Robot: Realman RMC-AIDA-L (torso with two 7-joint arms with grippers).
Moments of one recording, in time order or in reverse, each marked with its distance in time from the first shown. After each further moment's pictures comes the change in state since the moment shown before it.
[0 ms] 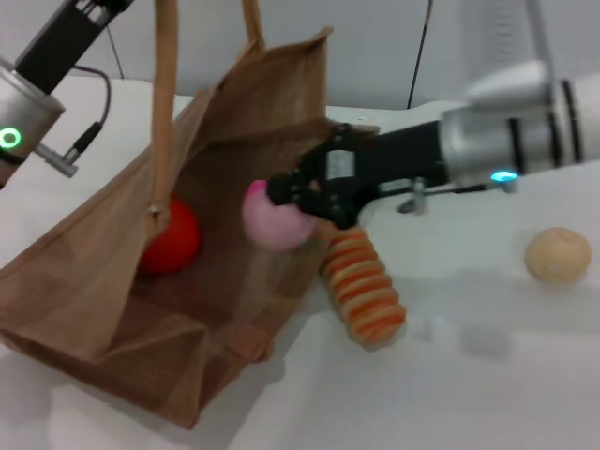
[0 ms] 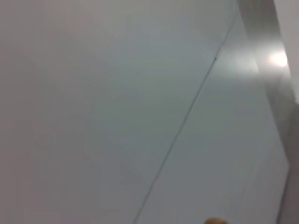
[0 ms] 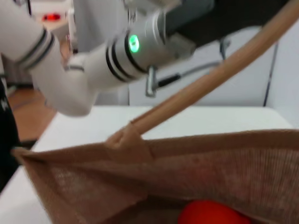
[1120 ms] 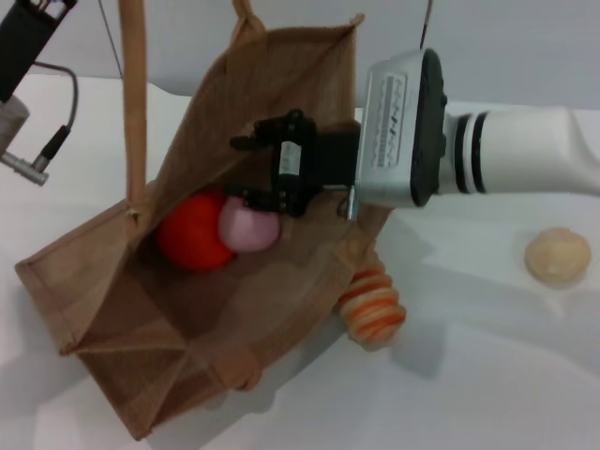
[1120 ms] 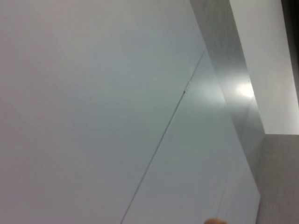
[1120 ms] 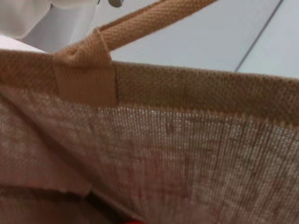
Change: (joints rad) left arm 0.035 0.006 -0.014 -0.005 -0.047 -0.138 -0.032; right arm 0.081 0.010 0.260 0.345 0.001 0.460 -0.651
